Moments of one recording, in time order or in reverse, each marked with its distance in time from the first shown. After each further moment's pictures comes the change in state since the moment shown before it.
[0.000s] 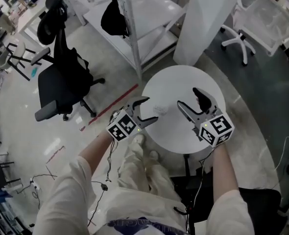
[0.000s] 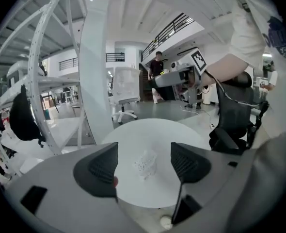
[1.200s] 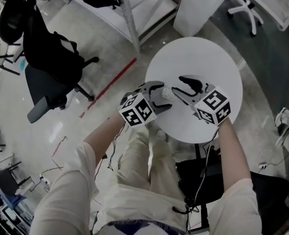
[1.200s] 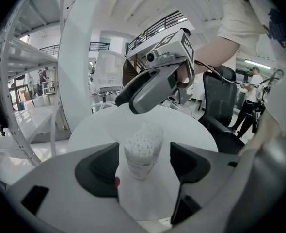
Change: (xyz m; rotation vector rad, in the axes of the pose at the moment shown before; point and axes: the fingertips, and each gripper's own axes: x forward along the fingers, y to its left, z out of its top) left arm 0.085 -0.001 -0.078 0.035 0.049 -0.251; right arm 0.104 0.014 -0.125 0.010 0.356 0.195
